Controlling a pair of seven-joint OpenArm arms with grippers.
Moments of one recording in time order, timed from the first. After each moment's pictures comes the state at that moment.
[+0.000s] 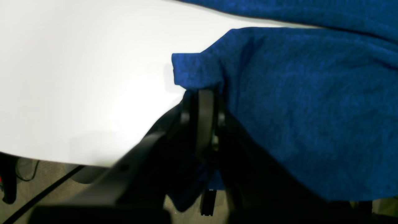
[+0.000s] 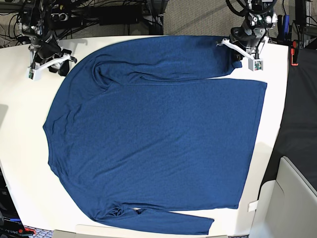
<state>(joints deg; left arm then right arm) 33.2 -9.6 -13.0 109.1 -21.2 -1.4 43.1 -28.0 14.1 20.7 104.9 35.1 2.2 -39.9</state>
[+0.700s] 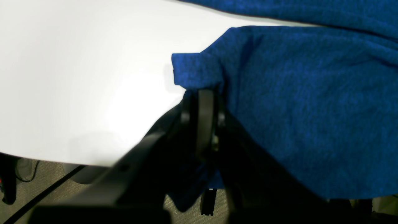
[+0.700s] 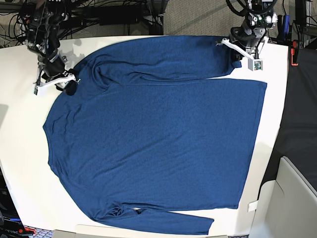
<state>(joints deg) 33.3 -9.6 -13.0 109.1 -21.3 -1.4 43.0 -17.3 10.3 19.4 96.3 36.1 2.7 -39.2</state>
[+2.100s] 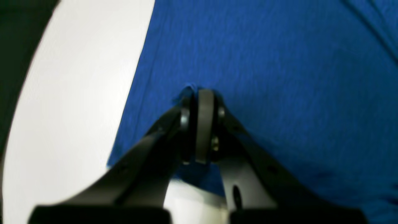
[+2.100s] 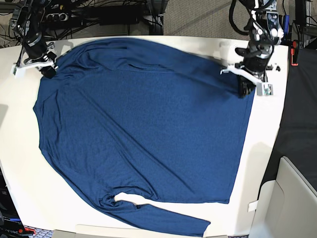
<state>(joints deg) 23.9 -11.2 -12.8 115.6 -21.2 -1.4 35.8 -25.9 11.6 31.4 103.6 48.5 2.2 -43.5</state>
